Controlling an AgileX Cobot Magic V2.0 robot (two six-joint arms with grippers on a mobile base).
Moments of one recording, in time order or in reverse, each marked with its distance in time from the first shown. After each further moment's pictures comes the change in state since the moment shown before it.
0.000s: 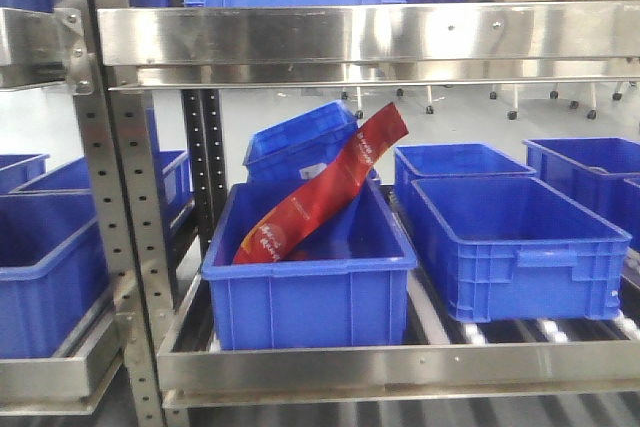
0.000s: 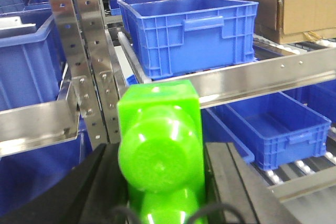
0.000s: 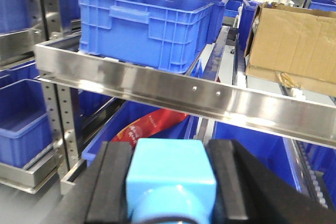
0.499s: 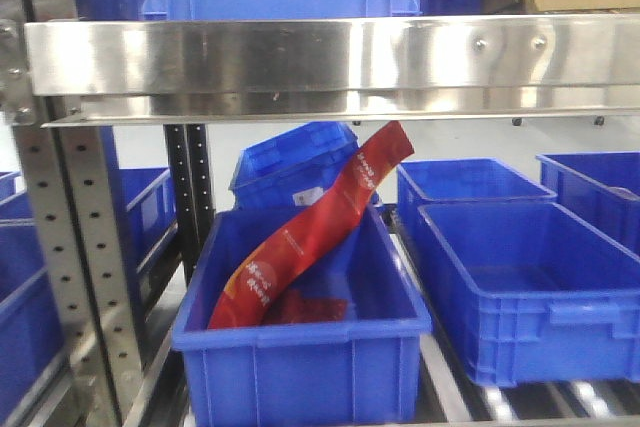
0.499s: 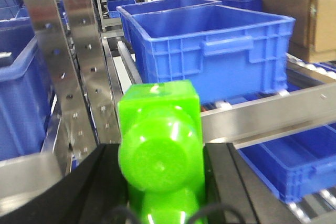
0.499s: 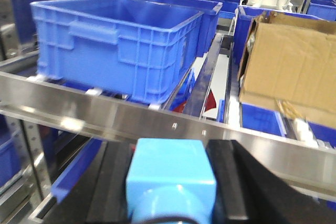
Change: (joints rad) left arm 0.000 0.000 0.000 0.000 0.000 0.000; right arm 0.000 0.000 0.000 0.000 0.000 0.000
